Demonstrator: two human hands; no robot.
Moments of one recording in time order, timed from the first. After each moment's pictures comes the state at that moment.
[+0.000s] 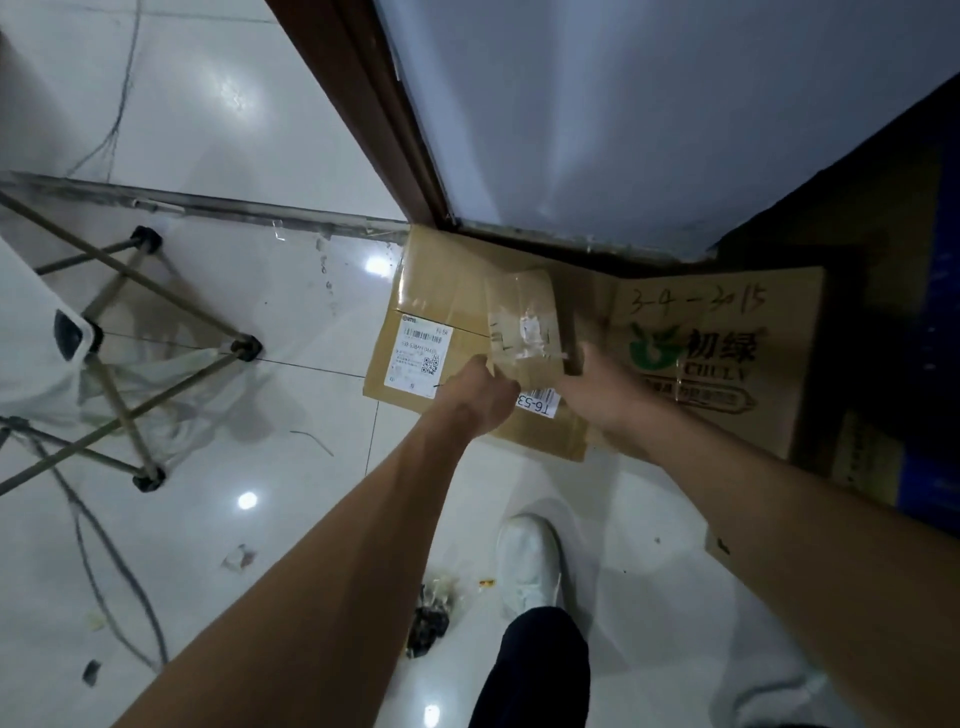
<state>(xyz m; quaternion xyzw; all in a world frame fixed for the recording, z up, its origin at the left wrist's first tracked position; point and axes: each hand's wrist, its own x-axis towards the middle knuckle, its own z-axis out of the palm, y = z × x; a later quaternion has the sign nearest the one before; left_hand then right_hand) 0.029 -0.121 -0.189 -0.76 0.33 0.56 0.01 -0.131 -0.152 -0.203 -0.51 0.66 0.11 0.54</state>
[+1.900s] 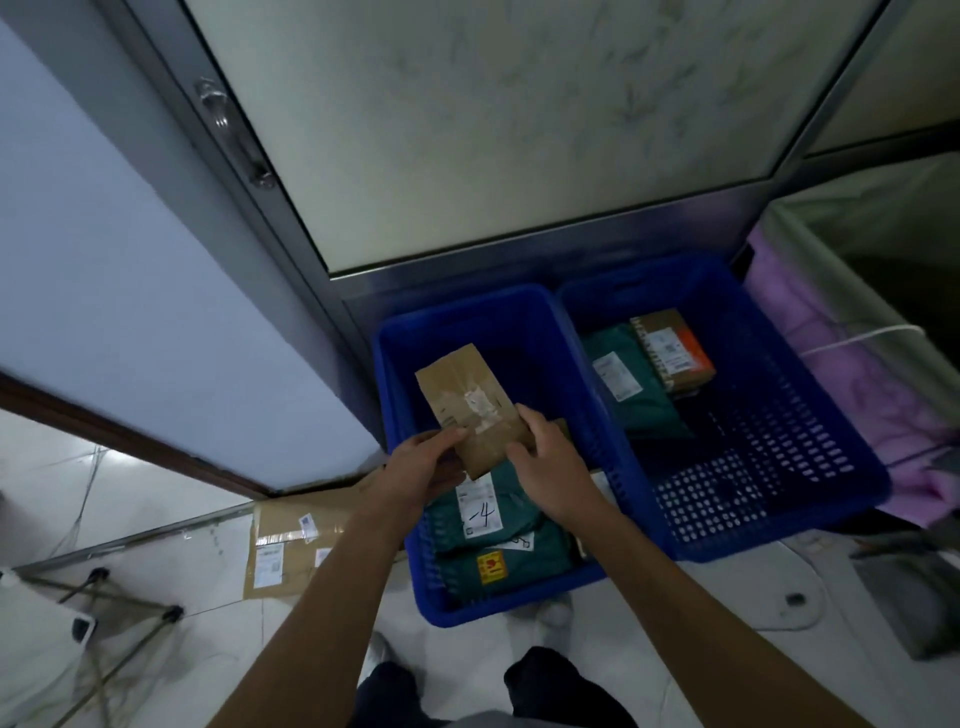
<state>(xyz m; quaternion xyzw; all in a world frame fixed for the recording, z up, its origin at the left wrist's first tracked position) -0.415 -0.059 0.409 -0.61 0.29 0.69 -0.25 -0.591 -0.005 0.413 -0.47 0.69 -0.26 0.48</state>
